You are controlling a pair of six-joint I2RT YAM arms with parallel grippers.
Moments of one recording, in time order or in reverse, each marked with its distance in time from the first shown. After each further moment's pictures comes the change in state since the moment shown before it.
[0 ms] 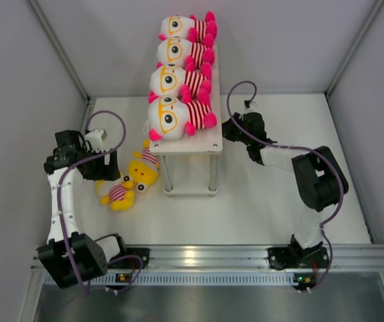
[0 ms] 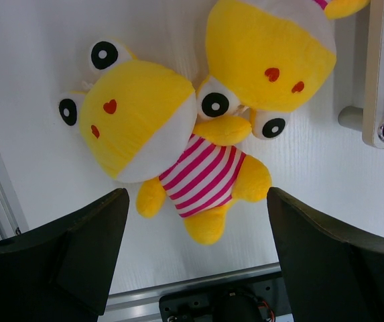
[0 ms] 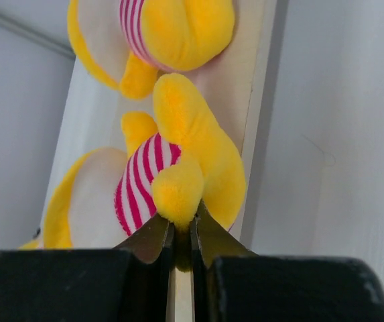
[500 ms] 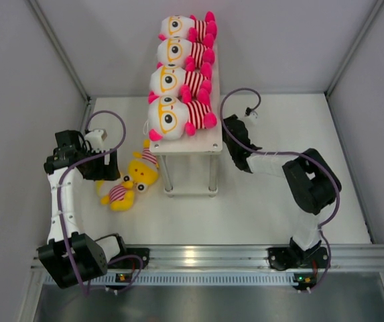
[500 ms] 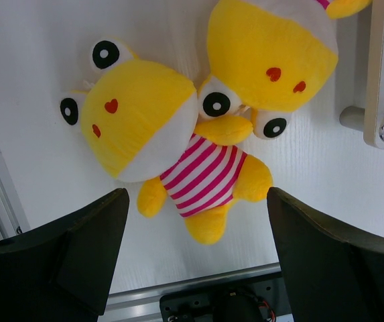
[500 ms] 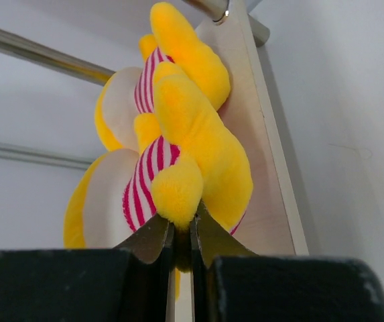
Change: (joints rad) left arm 0.000 0.000 0.000 0.000 -0.004 0.000; right arm 0.171 0.006 -0.003 0.107 0.543 0.333
